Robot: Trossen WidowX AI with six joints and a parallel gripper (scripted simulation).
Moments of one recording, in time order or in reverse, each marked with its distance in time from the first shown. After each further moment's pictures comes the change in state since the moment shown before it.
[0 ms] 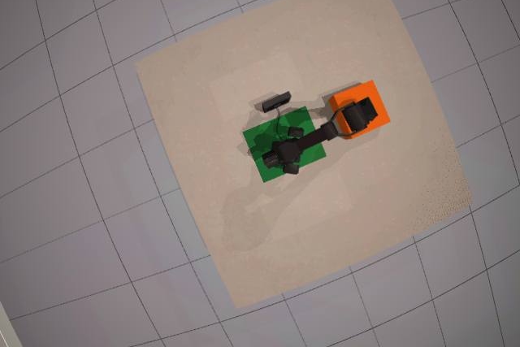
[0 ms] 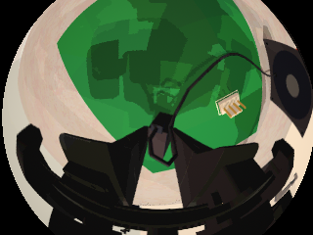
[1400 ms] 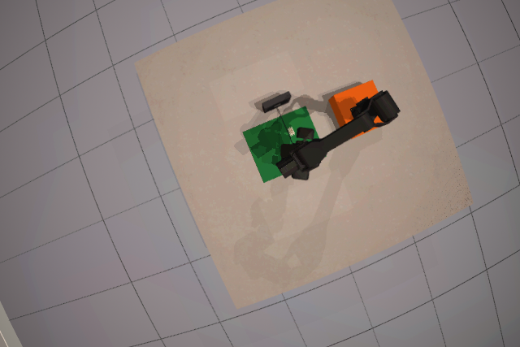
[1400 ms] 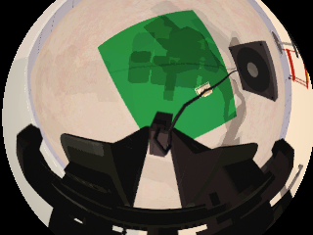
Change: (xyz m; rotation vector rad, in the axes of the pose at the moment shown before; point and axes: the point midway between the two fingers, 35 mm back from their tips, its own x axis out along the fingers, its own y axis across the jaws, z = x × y) arm -0.091 0.009 -0.037 -0.011 -0.208 0.000
